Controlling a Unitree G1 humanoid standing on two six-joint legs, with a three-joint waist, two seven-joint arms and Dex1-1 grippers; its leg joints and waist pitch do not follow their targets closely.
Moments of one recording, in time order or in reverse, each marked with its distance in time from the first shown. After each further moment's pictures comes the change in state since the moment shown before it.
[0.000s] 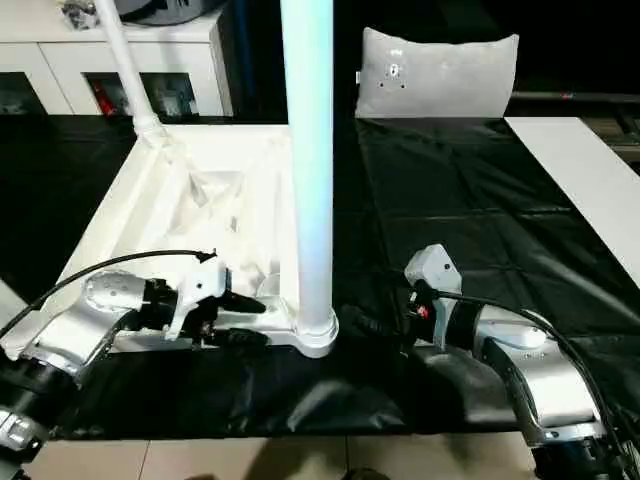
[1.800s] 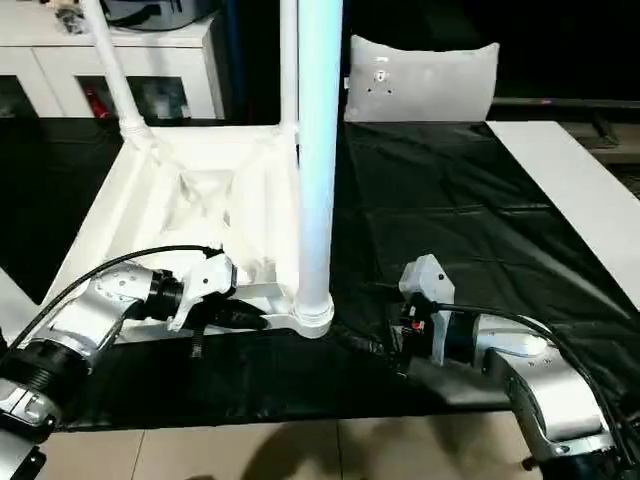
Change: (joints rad) left arm -0.076 -0.021 -0.001 0.143 0.065 -0.100 -0.038; right arm 0.043 -0.025 0.026 -0.103 0.066 0.062 0.069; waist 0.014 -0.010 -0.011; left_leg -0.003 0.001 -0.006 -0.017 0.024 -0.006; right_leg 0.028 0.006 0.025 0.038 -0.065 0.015
